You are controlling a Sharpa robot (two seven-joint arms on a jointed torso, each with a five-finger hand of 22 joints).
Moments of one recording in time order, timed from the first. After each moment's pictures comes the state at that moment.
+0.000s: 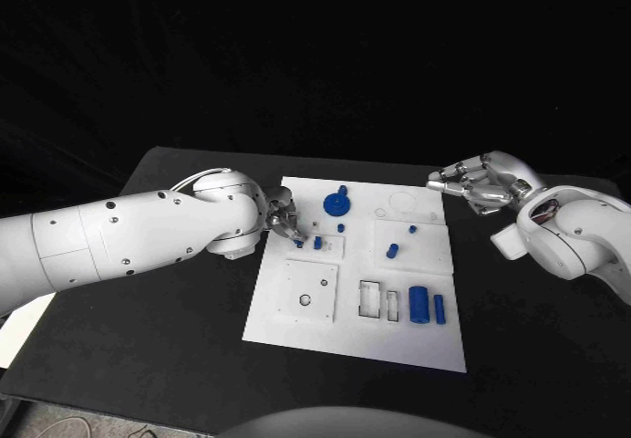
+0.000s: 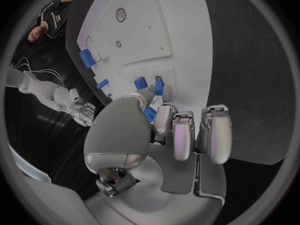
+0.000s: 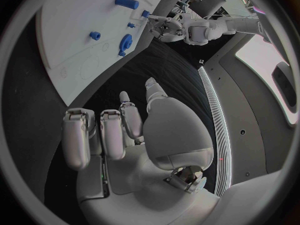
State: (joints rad) left arm 1.27 -0.84 -0.03 1.60 -1.21 0.02 -0.66; left_hand 1.24 -0.08 0.50 0.15 0.05 0.89 0.04 0.71 0.60 1.39 -0.05 1.29 1.25 1.47 -0.09 1.57 1.31 0.01 1.46 0.00 1.53 1.31; right arm 1.23 -0.87 0.00 1.41 -0.76 -0.28 0.12; right_hand 1.25 0.00 -0.03 0.17 0.18 0.97 0.15 0.07 0.11 1.40 0.06 1.26 1.31 1.47 -0.01 1.46 1.31 0.04 1.46 0.09 1.46 1.31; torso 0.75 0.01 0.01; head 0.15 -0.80
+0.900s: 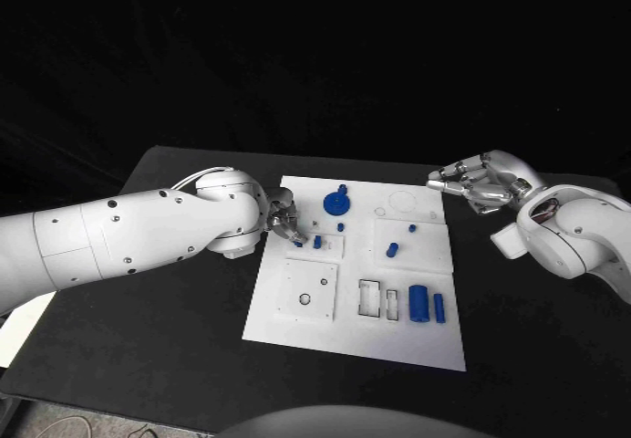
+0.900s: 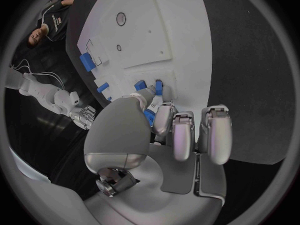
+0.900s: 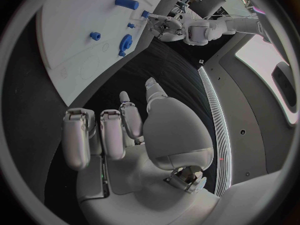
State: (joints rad) left arm 1.27 -0.83 -0.03 1.59 -1.21 0.05 -0.66; left_hand 1.24 -0.08 0.50 0.16 0.04 0.89 0.04 0.71 0.60 1.39 -0.05 1.29 1.25 1.47 -0.09 1.57 1.31 0.01 1.47 0.00 1.53 1.31; right arm 1.23 -0.87 0.00 1.41 -0.76 -0.28 0.12; right_hand 1.25 0.00 -0.03 0.17 0.18 0.97 0.15 0.07 0.11 1.40 0.06 1.26 1.31 1.47 -0.01 1.46 1.31 0.04 1.46 0.09 1.46 1.31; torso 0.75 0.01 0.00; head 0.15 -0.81
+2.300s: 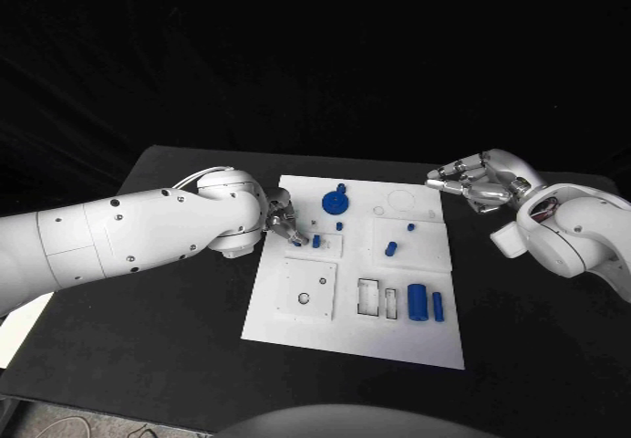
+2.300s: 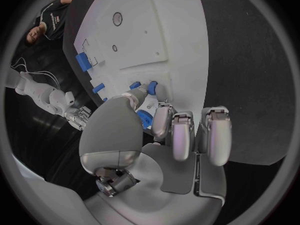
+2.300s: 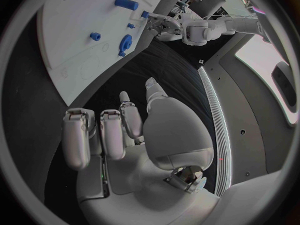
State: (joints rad) left arm 1.27 -0.82 -0.03 1.57 -1.20 0.06 -0.70; left_hand 1.11 -0.17 0.51 0.17 0.04 0.95 -0.01 0.75 0.62 1.41 -0.06 1.30 1.26 1.47 -0.11 1.57 1.31 0.01 1.46 0.00 1.56 1.31; right arm 1.23 -0.87 0.00 1.42 -0.76 -0.28 0.12; right_hand 1.25 0.00 -0.04 0.16 0.18 0.97 0.15 0.07 0.11 1.40 0.06 1.26 1.31 1.47 -0.01 1.46 1.31 0.04 1.46 0.09 1.46 1.31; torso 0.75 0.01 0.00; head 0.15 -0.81
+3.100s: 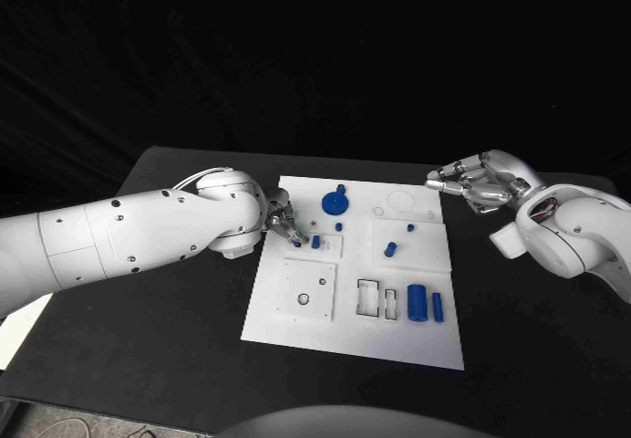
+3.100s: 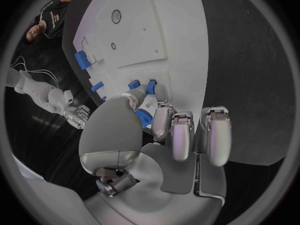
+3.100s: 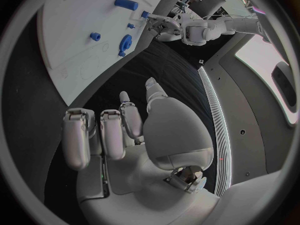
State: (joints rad) left arm 1.26 -0.81 -0.03 1.56 -1.20 0.05 -0.70; left_hand 1.09 -0.17 0.51 0.19 0.04 0.96 -0.01 0.76 0.62 1.42 -0.07 1.30 1.26 1.47 -0.11 1.57 1.31 0.01 1.47 -0.01 1.56 1.31; right arm 1.23 -0.87 0.00 1.42 -0.76 -0.28 0.12; right_hand 1.25 0.00 -0.04 0.16 0.18 0.97 0.15 0.07 0.11 1.40 0.06 1.26 1.31 1.47 -0.01 1.46 1.31 0.04 1.46 0.09 1.46 1.31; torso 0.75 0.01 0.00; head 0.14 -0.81
